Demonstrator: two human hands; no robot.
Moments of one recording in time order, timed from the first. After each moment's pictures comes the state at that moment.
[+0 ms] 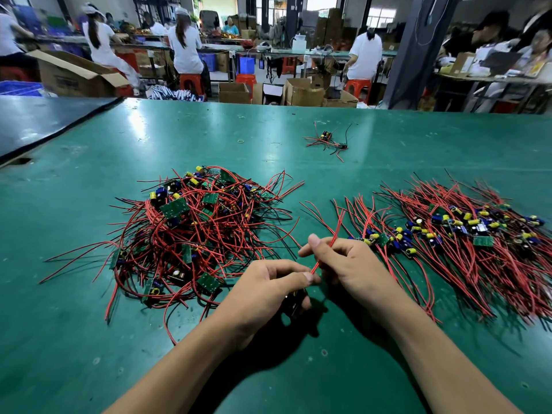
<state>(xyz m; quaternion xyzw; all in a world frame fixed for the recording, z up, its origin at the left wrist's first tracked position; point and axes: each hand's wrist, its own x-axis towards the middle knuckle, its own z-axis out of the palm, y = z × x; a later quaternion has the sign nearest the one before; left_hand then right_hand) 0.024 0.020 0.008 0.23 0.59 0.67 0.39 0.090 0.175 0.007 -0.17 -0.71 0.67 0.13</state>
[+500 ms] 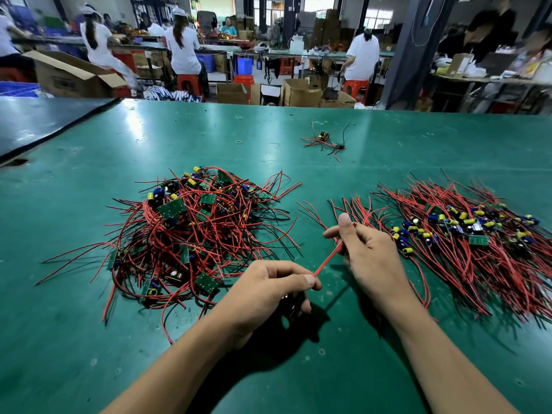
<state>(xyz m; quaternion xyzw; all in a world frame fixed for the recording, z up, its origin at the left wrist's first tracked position) 0.023 0.019 0.010 0.26 0.59 0.65 0.39 0.085 0.203 -0.003 -0.24 -0.78 0.49 0.31</state>
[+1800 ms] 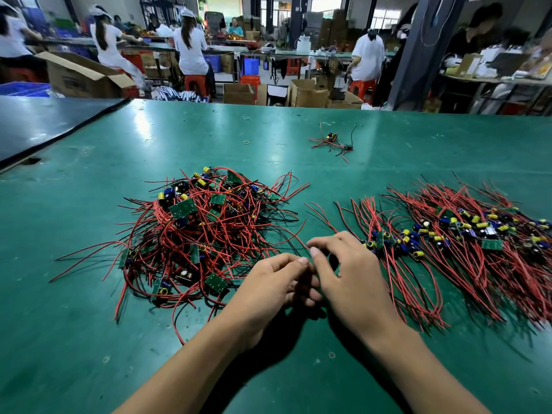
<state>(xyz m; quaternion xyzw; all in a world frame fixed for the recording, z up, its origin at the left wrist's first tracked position) 0.020 0.029 0.006 0.17 0.56 0.72 0.37 0.089 0.155 -0.004 -0.15 -0.89 0.27 0.33</state>
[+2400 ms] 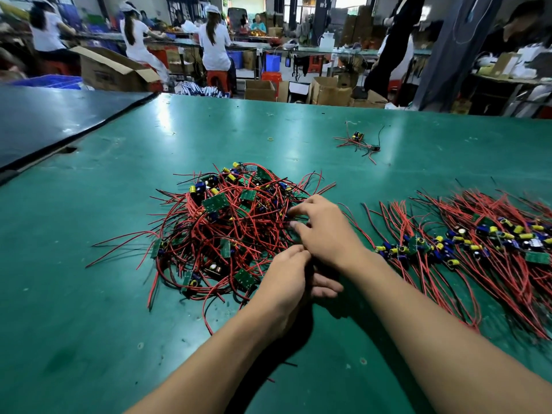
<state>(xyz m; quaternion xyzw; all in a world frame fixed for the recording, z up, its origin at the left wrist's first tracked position) 0.009 0.036 0.009 0.08 0.53 0.77 0.35 -0.020 0.156 0.010 -0.09 -0.95 0.24 0.17</state>
